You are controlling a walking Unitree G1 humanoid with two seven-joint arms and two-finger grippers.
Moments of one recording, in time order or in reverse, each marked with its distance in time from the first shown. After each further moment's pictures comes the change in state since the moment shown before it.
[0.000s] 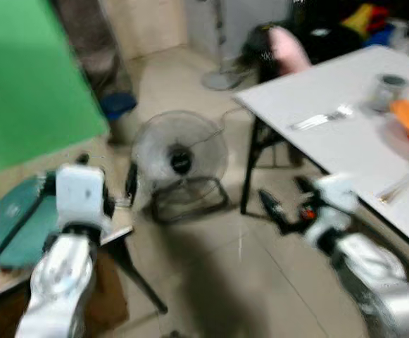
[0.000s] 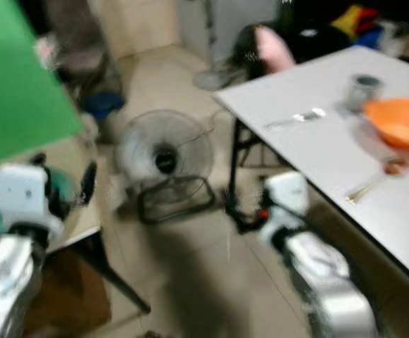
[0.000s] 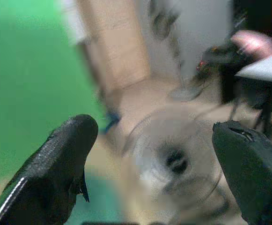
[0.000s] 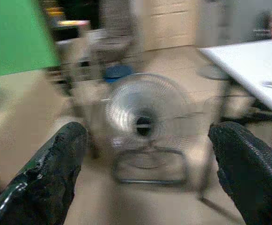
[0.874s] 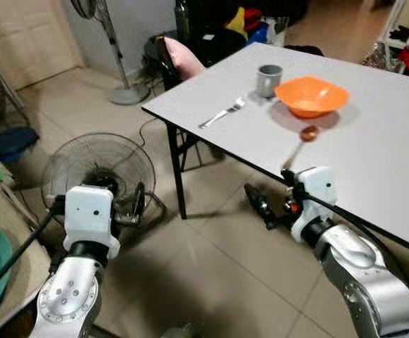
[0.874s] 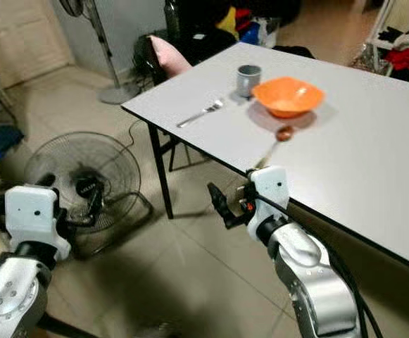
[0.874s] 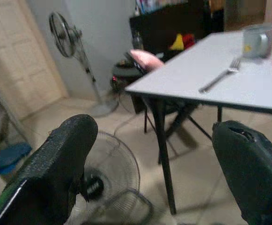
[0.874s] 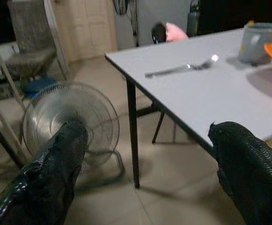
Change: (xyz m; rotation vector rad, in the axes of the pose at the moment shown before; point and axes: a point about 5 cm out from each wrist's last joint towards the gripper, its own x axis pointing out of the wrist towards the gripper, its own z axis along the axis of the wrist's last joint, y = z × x) left arm -0.011 -0.014 0.005 -0.022 -0.013 -0.039; right arm 0.009 -0.003 0.004 -0.046 -0.004 -0.056
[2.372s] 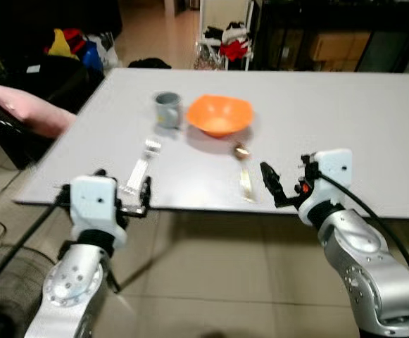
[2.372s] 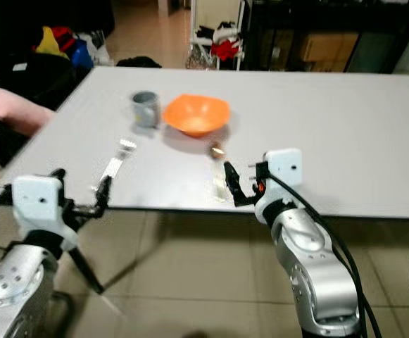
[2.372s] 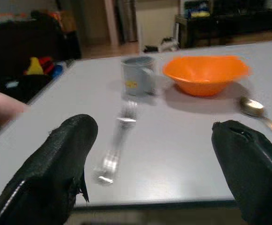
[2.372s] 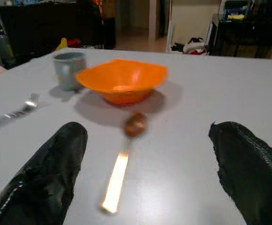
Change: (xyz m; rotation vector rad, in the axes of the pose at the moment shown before) left arm 0.010 -0.008 -0.003 -0.106 0.062 -0.044; right arm 0.007 -0.016 0.017 0.005 -0.018 -0.190
